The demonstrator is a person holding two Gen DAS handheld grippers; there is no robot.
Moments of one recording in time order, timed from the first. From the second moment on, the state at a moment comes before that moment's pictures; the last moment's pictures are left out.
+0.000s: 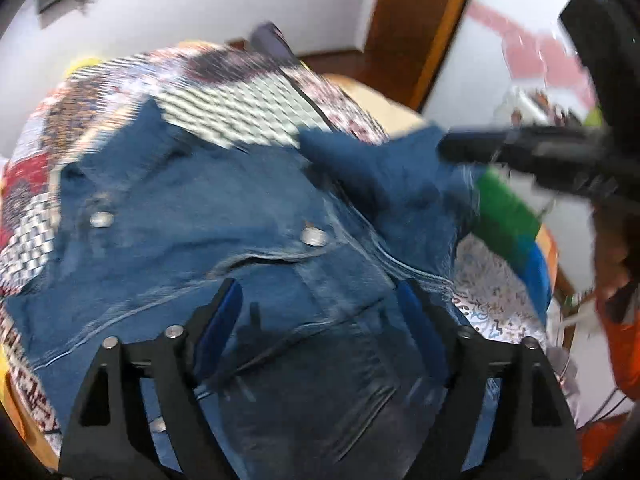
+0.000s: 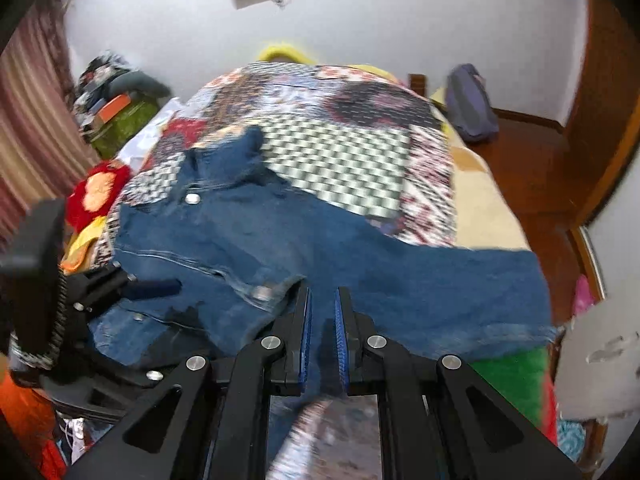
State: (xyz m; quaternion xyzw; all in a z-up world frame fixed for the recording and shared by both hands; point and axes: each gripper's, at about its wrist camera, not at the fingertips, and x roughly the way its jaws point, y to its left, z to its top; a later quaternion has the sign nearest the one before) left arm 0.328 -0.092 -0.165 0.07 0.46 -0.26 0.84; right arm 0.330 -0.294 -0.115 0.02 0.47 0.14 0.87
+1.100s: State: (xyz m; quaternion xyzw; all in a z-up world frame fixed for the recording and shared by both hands) left arm 0.341 0.143 -0.295 0.00 0.53 -0.02 0.85; right arm 0.355 -0.082 -0.237 -0.31 0.53 0.19 0.76
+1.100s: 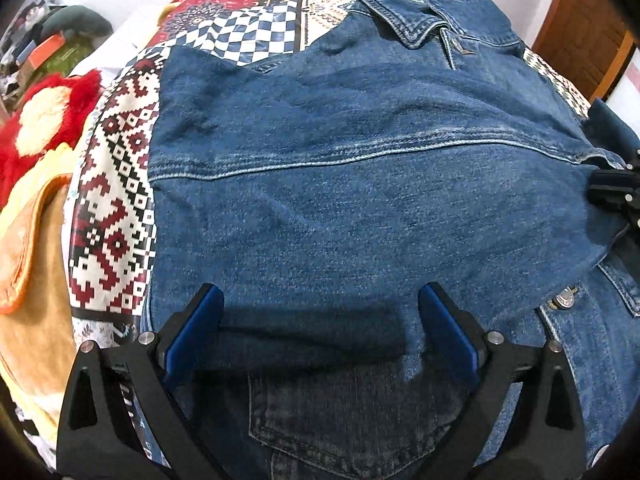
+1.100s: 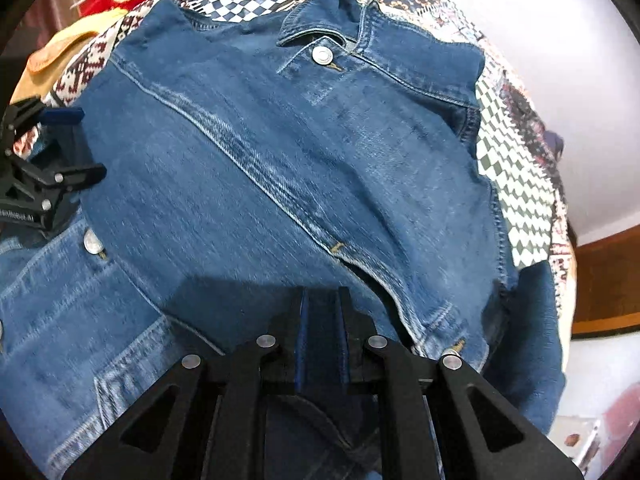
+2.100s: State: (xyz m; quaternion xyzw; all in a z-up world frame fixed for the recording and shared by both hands) left arm 0.356 0.029 -0.176 0.07 0.45 -0.06 0.89; right arm 0.312 -0.334 -0.086 0.00 0.46 0.08 0.88
